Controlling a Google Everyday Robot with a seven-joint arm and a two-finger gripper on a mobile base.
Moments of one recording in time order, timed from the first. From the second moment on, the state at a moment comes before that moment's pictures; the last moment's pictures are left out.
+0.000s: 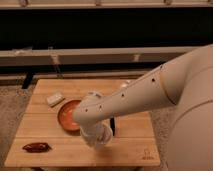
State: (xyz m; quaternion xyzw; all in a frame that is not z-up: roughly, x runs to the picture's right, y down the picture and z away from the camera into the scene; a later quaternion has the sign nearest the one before) arm -0.066 0.230 0.661 -0.32 0.17 0.50 0.79
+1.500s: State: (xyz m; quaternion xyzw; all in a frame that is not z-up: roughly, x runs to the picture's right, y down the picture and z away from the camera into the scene) arm -0.114 0.112 0.646 -0.29 0.13 0.43 0.85
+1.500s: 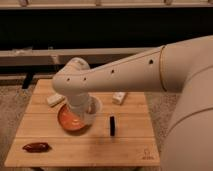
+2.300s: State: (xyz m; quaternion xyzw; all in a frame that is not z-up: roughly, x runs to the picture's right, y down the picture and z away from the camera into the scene) arm -0.177 0.111 0.680 -0.29 0.13 0.40 0.86
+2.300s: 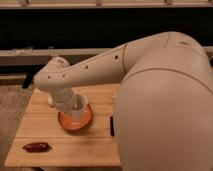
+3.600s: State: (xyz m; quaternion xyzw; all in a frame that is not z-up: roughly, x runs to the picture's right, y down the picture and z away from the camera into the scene) arm -0.186 0.131 0.732 -0.30 0.13 0.37 0.87
